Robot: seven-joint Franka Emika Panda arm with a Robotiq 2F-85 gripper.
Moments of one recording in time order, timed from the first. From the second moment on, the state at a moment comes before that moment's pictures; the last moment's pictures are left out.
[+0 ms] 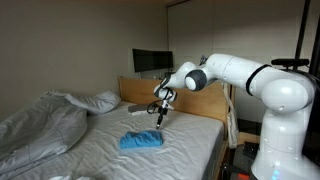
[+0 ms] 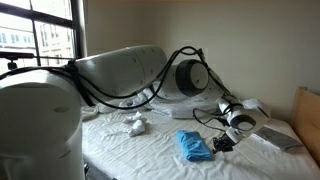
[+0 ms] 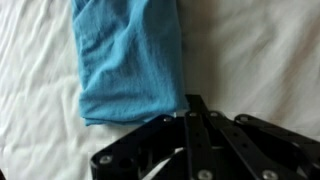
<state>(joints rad) -0.30 1.26 -0.28 -1.02 0.86 1.87 1.79</state>
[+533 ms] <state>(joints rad) -0.18 1.15 -0.35 -1.06 0.85 1.95 1.78</state>
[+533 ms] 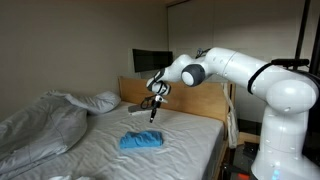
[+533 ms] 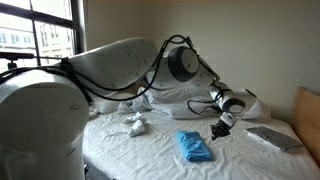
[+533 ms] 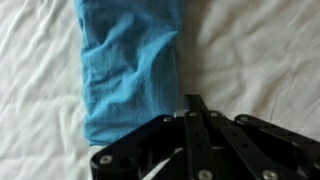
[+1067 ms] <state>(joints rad) -0.02 0.96 -0.33 -1.33 0.80 2.08 1.72</state>
